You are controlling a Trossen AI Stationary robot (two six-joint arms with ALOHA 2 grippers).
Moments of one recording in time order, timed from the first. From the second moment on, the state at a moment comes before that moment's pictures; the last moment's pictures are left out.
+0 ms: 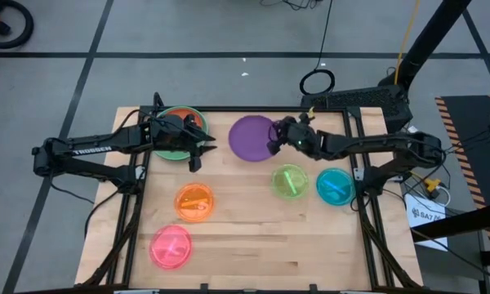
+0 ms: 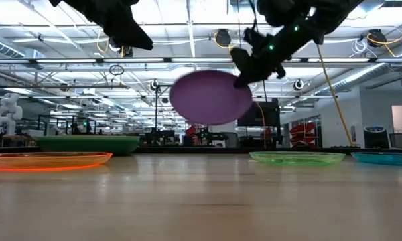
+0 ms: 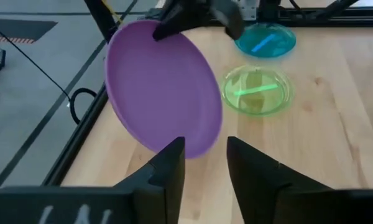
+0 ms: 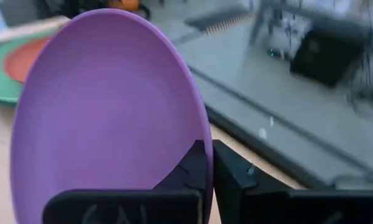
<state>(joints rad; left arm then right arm) 0.24 1.05 0.89 -0.36 0.02 0.12 -0.24 1.40 0.79 0.14 0.57 0.19</state>
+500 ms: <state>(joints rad) 0.25 1.18 0.89 -0.24 -0.03 0.07 -0.07 1.40 0.79 0.40 0.71 -0.19</state>
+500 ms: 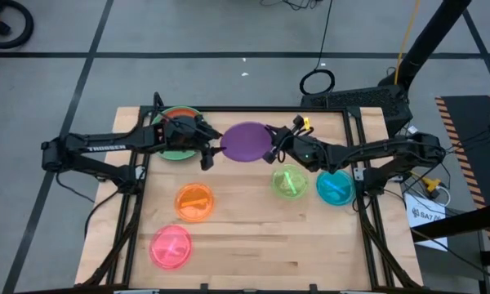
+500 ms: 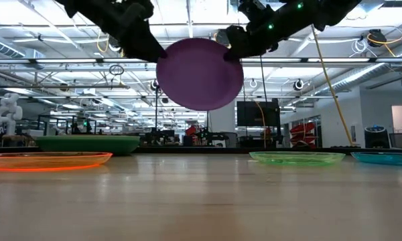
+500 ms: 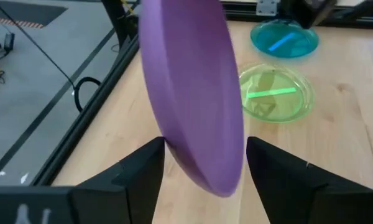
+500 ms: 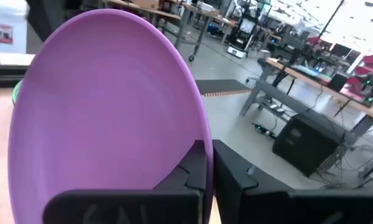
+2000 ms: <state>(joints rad) 0.28 1.24 0.89 -0.19 -0.23 -0.16 -0.07 1.40 0.79 0.43 0.71 -0.09</state>
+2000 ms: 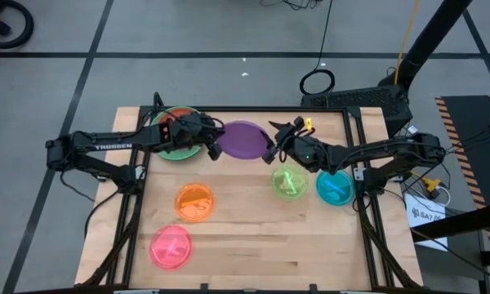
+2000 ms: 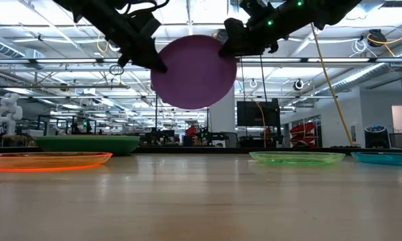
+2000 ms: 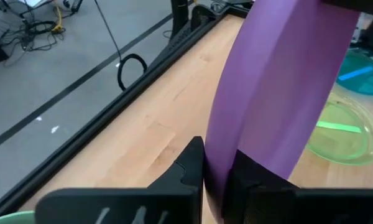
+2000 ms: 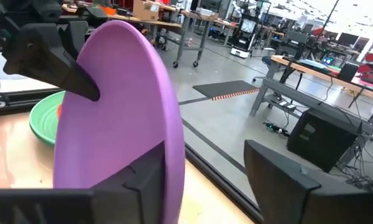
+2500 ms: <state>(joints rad) 0.57 1.24 1.15 -0.70 -0.24 0.01 -0.07 1.33 0.79 0.33 0.71 0.01</state>
